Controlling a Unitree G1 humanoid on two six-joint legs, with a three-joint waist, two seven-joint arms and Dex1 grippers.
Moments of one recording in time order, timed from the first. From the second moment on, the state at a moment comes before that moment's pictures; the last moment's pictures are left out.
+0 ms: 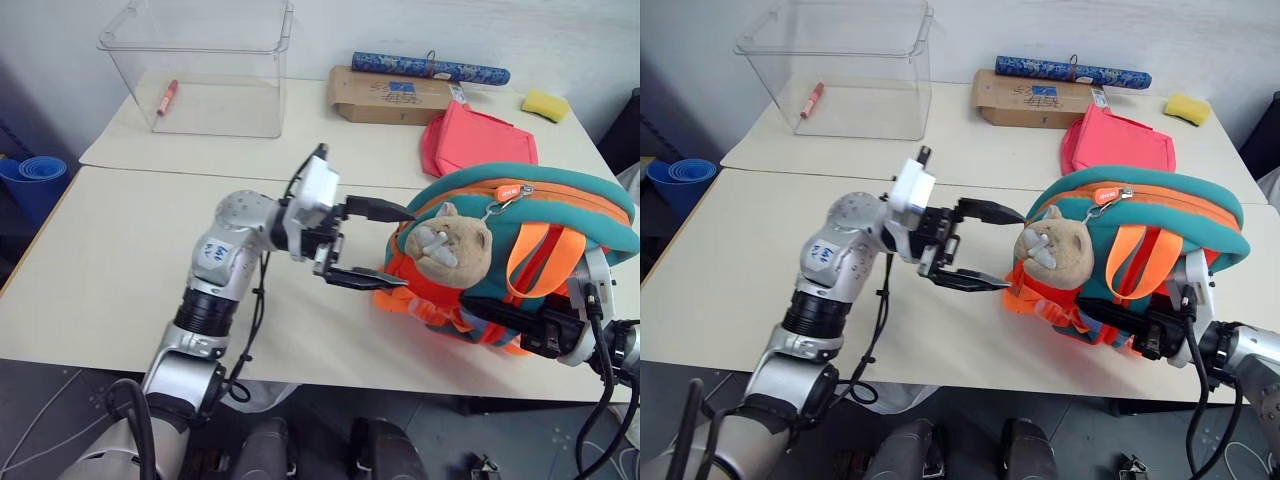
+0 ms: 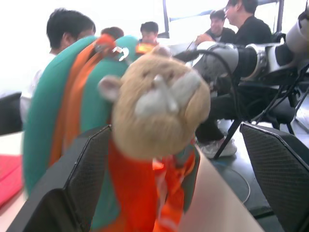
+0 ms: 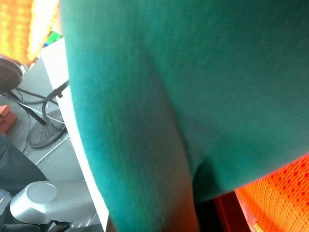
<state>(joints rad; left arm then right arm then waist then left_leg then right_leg) -0.85 0.19 -0.15 0.08 -0.44 0.32 -1.29 0.10 -0.83 -0.47 -0.42 0.95 0.69 1.00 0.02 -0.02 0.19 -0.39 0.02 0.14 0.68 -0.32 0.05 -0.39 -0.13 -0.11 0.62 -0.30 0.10</state>
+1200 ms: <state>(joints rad) -1.10 0.35 -0.17 0.75 -0.17 0.05 -1.15 0.29 -0.71 -0.62 -0.47 1.04 0.66 0.92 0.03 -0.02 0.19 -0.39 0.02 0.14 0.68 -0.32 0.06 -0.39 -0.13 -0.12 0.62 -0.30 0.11</state>
